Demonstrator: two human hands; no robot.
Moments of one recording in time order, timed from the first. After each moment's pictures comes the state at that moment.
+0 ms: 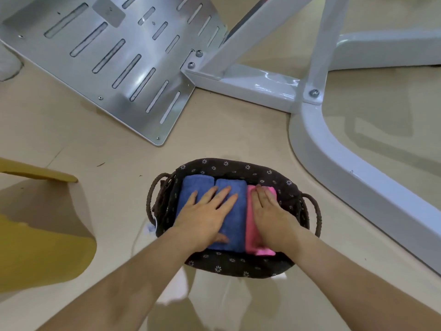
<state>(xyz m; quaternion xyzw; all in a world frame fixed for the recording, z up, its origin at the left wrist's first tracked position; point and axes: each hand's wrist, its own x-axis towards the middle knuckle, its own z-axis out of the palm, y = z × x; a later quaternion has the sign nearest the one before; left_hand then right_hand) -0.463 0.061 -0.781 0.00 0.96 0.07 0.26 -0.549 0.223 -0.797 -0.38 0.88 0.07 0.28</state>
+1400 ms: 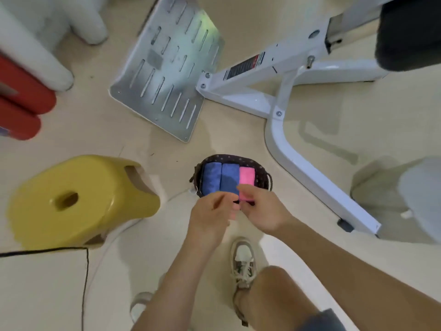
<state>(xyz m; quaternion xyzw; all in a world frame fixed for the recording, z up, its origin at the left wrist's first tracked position) -0.358 0.085 -0.388 -0.40 0.65 0.64 0.11 -0.442 0.203 -0.430 -0.19 0.87 -0.24 0.38</state>
